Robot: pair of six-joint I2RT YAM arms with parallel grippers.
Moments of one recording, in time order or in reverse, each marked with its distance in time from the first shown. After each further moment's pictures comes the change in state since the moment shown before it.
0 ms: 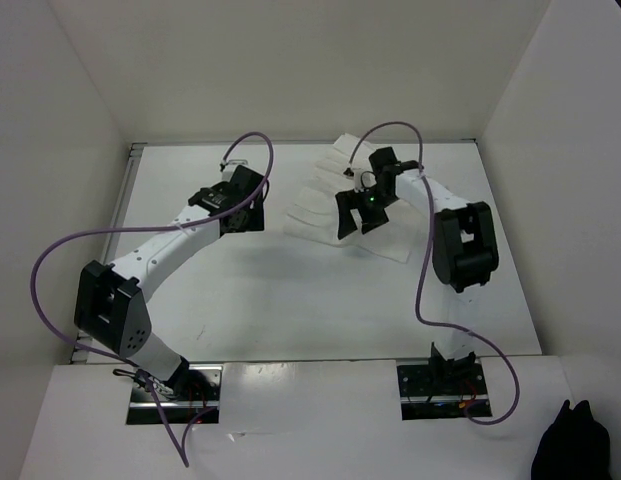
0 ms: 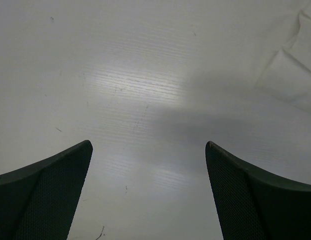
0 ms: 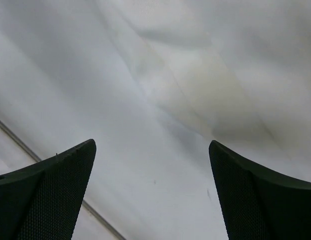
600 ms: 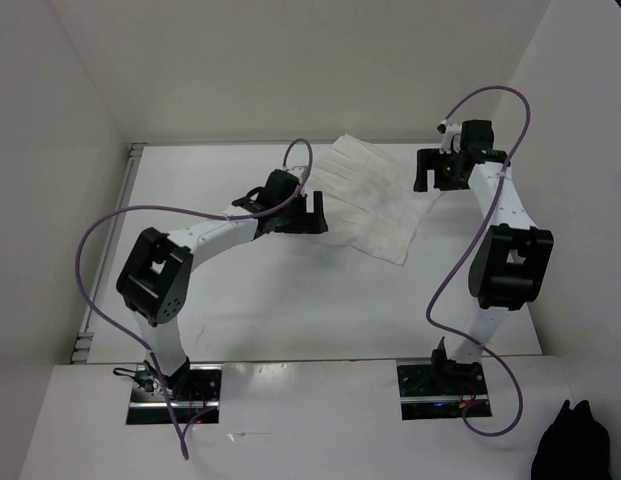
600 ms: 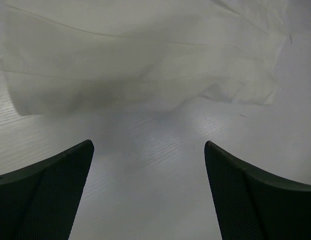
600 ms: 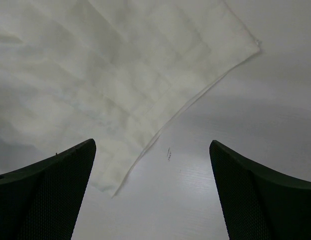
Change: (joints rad) left arm -0.068 0.224 -0.023 0.529 0.640 -0.026; right arm -0.390 -0.248 0.017 0.112 0.231 -0.043
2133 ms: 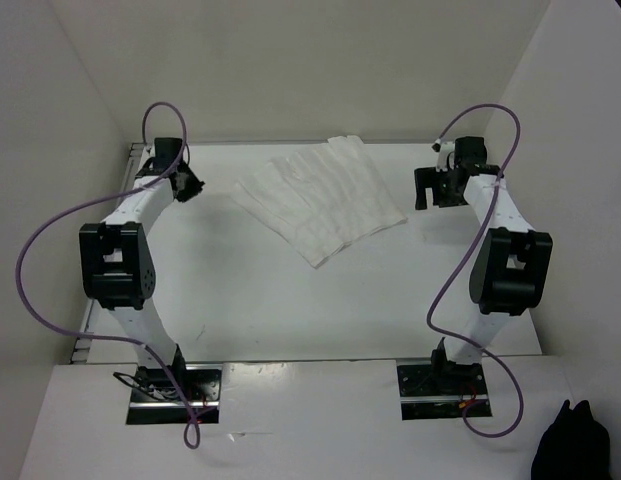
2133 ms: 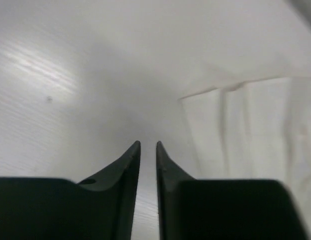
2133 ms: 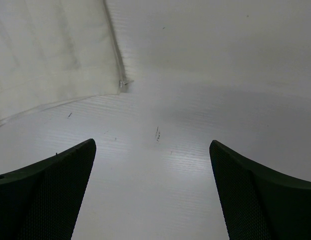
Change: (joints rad) left arm 0.605 0.080 0.130 -0.175 -0.202 -0.111; right arm 0.018 -0.037 -0.165 0.062 0.106 -0.044
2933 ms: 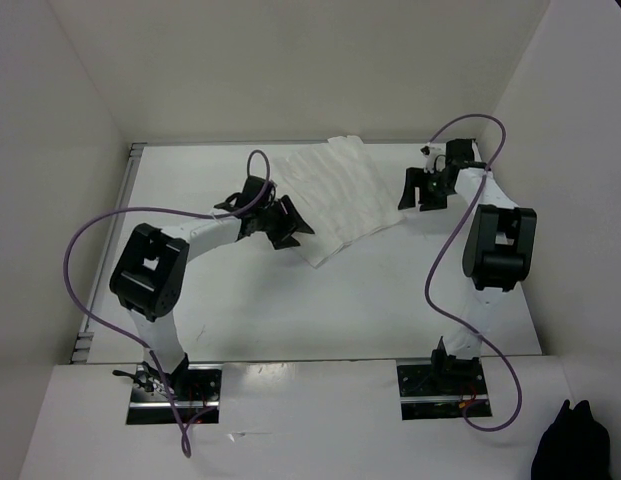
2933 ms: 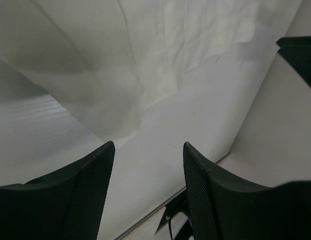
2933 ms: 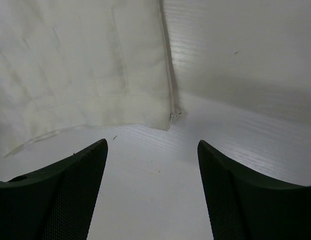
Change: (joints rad) left arm -0.465 -0.029 -0.229 0.235 0.492 -0.384; right arm 0.000 0.210 0.092 0.012 -0.270 0.090
